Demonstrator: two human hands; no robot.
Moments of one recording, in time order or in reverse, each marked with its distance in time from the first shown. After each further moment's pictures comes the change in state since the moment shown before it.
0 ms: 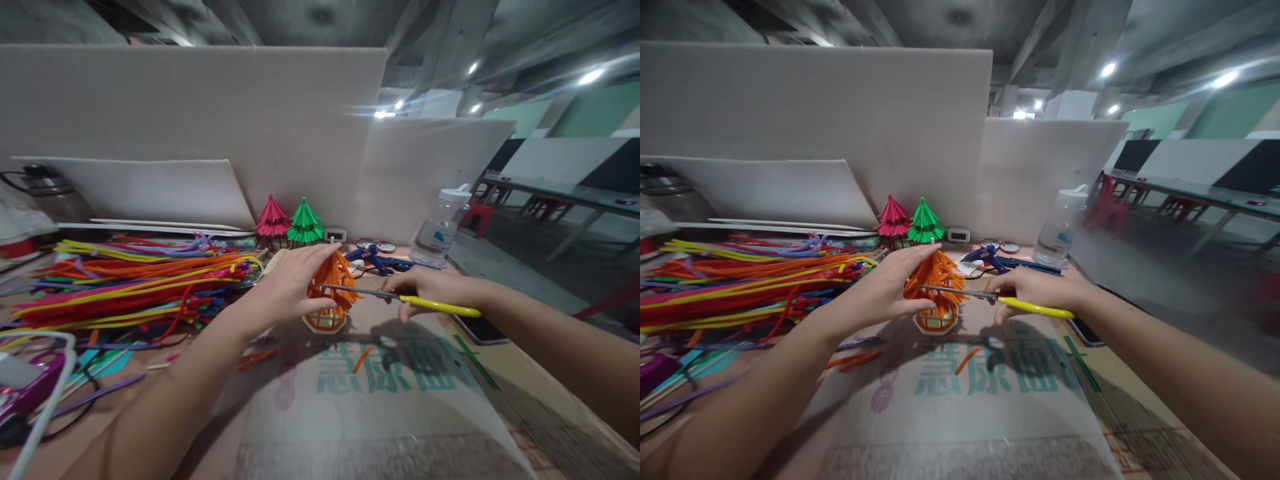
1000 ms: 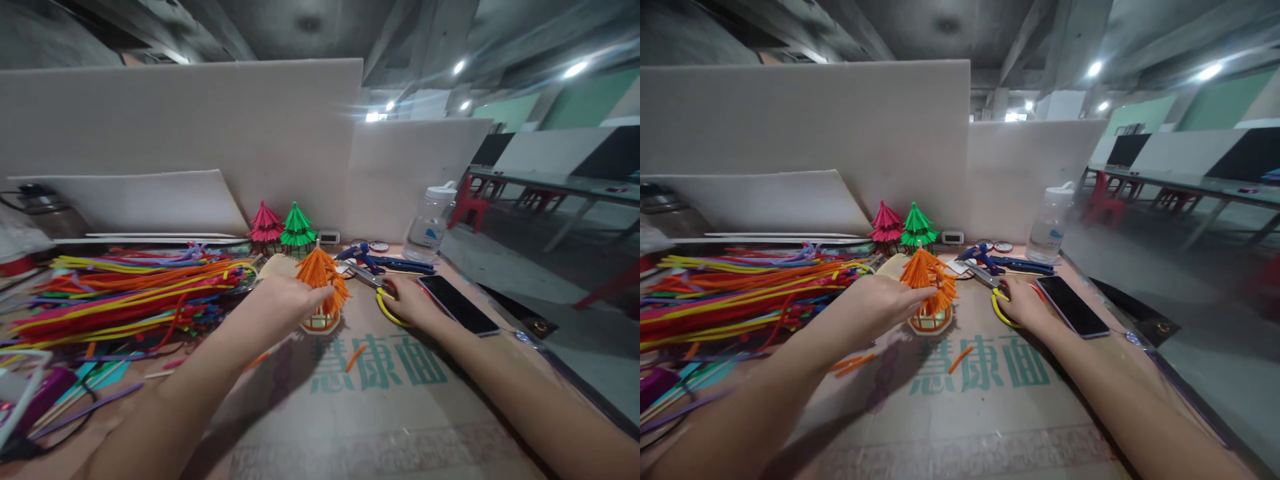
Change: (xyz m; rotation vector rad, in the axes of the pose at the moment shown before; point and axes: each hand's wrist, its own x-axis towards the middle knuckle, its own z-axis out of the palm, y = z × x) left_hand -0.006 0.030 -0.008 0.475 -0.167 0.194; right_hand 0.021 0.093 0.088 -0.221 0.708 0.314
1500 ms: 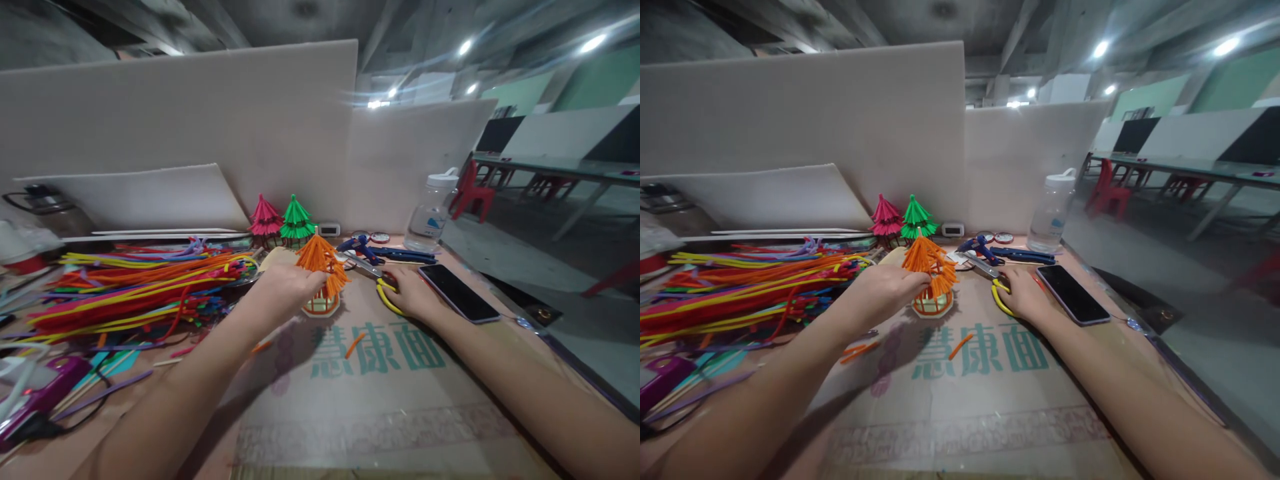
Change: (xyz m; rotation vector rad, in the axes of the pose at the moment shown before) left_hand 0.008 0.001 0.019 0.024 0.049 -0.062; right_hand -0.006 0.000 0.002 -0.060 0.061 -0.079
